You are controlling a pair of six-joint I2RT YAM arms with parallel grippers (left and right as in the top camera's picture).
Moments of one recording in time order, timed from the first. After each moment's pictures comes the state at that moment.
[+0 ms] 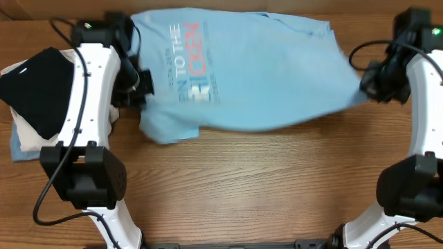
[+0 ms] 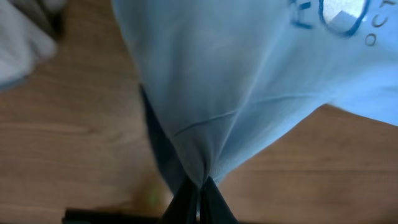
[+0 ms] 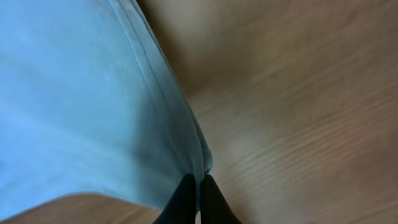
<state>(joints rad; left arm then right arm) -0.04 1.99 1.91 -1.62 0.08 -0.26 -0.21 1.87 1.83 -1.49 0.06 0.30</state>
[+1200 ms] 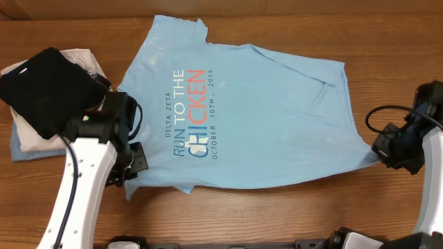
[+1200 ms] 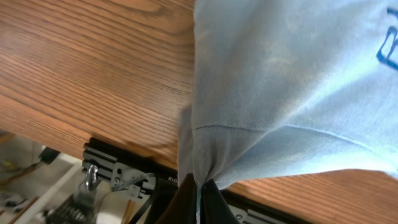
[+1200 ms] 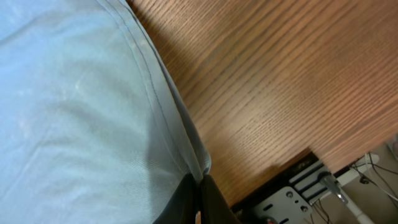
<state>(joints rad) -0.06 1.33 1.17 -1.50 -0.13 -0.46 -0.39 1.39 1.28 -1.44 0.04 0.36</state>
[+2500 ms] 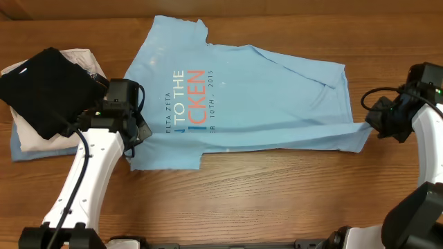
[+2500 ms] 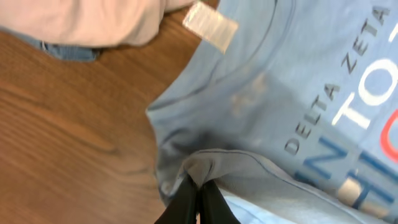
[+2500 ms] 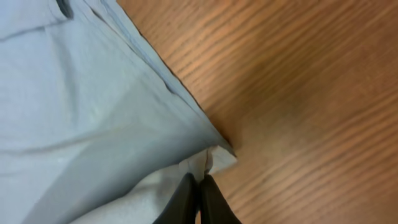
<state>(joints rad) -0.04 1.45 1.07 -0.93 -0.22 -0.59 -0.37 1.61 1.28 -1.03 -0.05 0.33</state>
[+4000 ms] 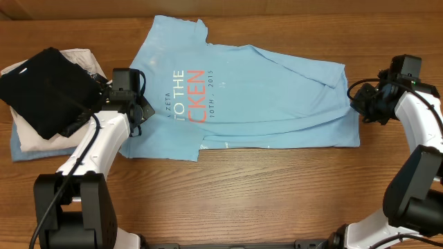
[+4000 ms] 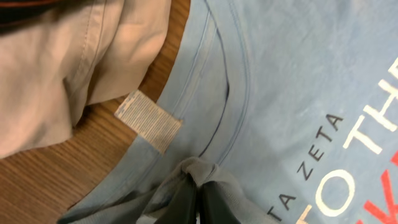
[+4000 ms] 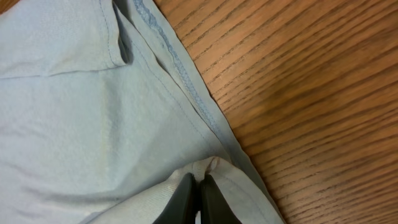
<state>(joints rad) -0.02 1.67 1.07 -0.53 -0.21 -0.63 -0.31 1.79 1.28 -0.74 -0.15 0.31</state>
